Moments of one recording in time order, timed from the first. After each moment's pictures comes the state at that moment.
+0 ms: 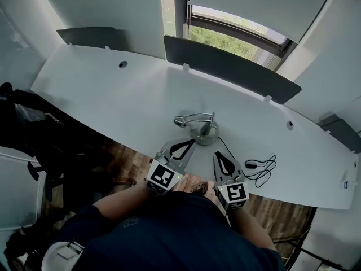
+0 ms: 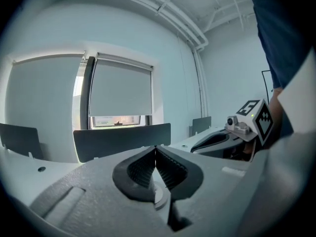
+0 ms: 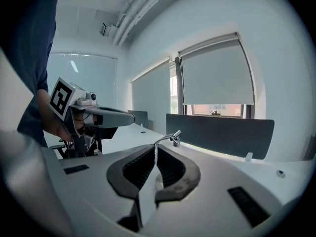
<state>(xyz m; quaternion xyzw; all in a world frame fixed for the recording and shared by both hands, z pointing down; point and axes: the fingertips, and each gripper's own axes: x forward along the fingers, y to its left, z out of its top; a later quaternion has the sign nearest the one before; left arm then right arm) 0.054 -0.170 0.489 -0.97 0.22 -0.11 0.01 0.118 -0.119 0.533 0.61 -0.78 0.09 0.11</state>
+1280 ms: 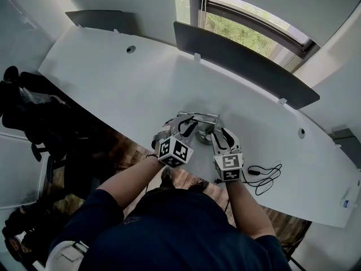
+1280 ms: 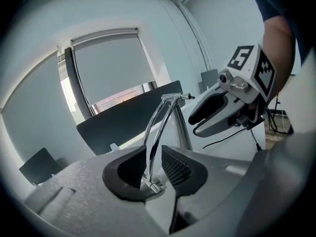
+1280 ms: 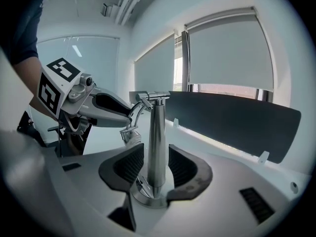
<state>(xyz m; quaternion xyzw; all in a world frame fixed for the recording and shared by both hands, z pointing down) 0.086 -0.272 0.614 -0.91 0.26 -0.31 0.13 0.157 -0.231 0.636 0.57 -0.79 0.12 0.20</state>
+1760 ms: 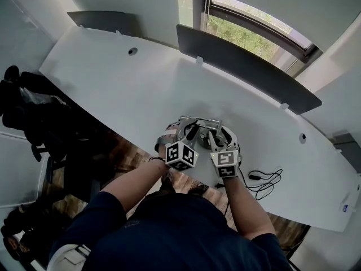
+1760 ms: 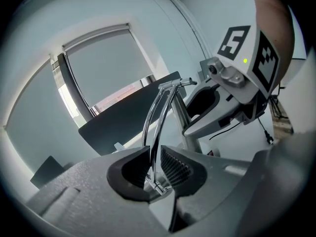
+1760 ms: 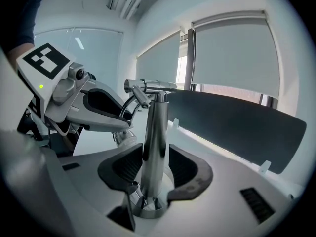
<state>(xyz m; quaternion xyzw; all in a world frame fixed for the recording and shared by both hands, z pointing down) 0.090 -0.282 0.628 -0.88 0.27 -0.35 0.17 0.145 -0.262 0.645 0.57 -0.79 0.10 0.22</state>
